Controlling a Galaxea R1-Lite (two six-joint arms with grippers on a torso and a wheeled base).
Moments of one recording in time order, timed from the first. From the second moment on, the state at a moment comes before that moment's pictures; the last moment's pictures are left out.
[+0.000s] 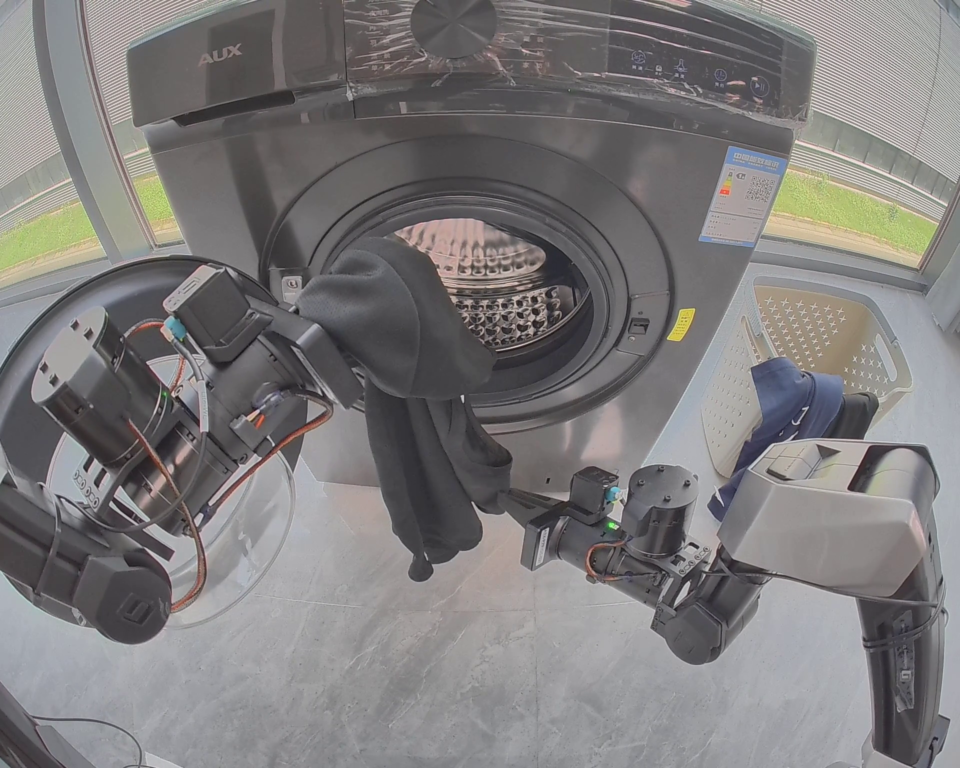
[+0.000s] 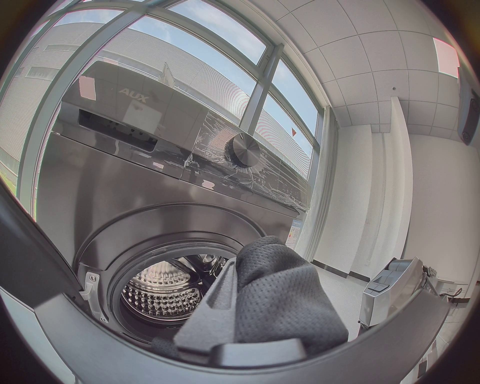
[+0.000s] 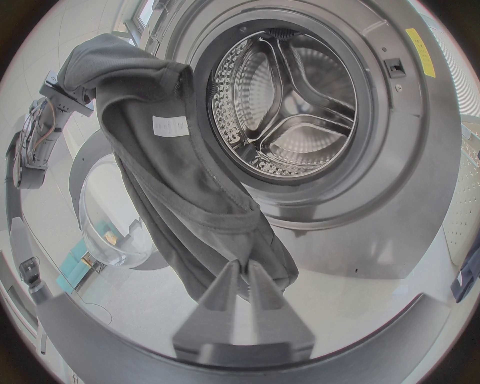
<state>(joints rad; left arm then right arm) -0.52 1.71 -0.66 -1.49 -0.19 -0.12 0.62 2.39 -0.89 -1.45 0.14 0.20</state>
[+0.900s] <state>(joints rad) -0.52 1.70 -0.66 -1.49 -0.18 -0.13 0.64 2.49 -1.10 -1.45 0.15 0.18</state>
